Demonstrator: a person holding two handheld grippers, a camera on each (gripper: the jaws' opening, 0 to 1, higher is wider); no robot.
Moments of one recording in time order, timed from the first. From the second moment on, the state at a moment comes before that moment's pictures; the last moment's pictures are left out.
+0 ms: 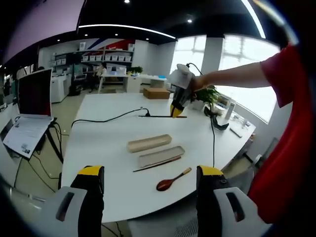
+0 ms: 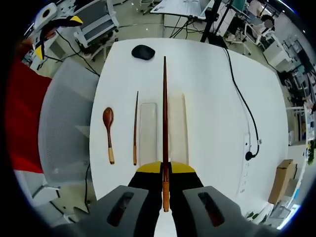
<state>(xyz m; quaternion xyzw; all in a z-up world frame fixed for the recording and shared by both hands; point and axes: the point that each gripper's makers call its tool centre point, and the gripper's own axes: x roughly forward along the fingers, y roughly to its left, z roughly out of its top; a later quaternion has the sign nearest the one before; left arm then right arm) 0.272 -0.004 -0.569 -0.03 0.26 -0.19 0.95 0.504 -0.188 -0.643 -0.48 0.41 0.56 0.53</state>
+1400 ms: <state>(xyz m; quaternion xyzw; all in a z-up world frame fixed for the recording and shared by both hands) 0.266 0.024 -0.584 -0.05 0.26 -0.15 0.95 0.555 -0.181 -0.728 -0.47 0.43 0.52 0.56</state>
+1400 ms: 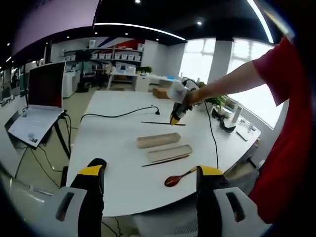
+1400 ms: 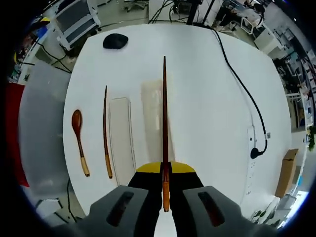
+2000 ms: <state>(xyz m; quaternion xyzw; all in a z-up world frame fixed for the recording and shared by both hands) 0.266 0.031 -0.597 -0.05 0.29 -0.14 0.95 0.550 -0.176 -0.783 -0.48 0.44 0.53 0.54</state>
